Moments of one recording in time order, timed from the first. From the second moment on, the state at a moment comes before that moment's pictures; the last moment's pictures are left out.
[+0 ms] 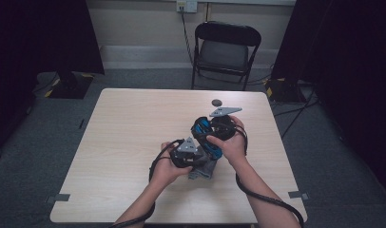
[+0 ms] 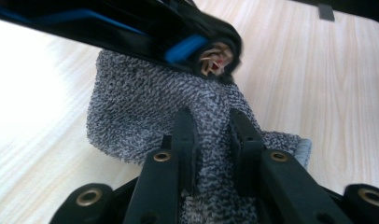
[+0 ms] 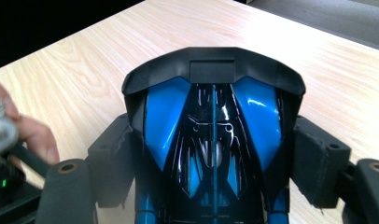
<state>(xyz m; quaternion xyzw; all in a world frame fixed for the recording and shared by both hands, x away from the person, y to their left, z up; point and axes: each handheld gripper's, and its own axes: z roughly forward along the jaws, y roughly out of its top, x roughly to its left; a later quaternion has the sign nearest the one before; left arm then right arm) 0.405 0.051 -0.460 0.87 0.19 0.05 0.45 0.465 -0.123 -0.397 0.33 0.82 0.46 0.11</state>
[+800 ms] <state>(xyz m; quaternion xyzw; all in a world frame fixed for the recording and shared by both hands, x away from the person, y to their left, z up) 0.390 0.050 -0.470 0.88 0.16 0.02 0.44 0.473 -0.136 -0.389 0.35 0.80 0.48 0.11</state>
